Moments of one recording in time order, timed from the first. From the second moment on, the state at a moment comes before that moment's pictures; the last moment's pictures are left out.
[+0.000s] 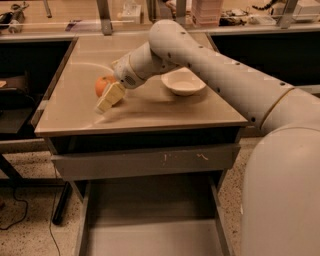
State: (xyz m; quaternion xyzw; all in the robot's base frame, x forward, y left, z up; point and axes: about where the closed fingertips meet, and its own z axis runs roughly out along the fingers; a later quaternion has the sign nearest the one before) arm 0.686 0.160 0.843 -0.62 0.64 0.25 0.39
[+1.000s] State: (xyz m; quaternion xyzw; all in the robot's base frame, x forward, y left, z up) arm 0.686 0.160 0.842 -0.62 0.64 0.25 0.39
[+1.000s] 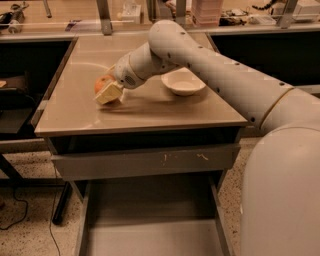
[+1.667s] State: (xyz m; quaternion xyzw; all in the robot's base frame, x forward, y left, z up) arm 0.686 0.160 0.842 -0.62 0.64 0.25 0.39
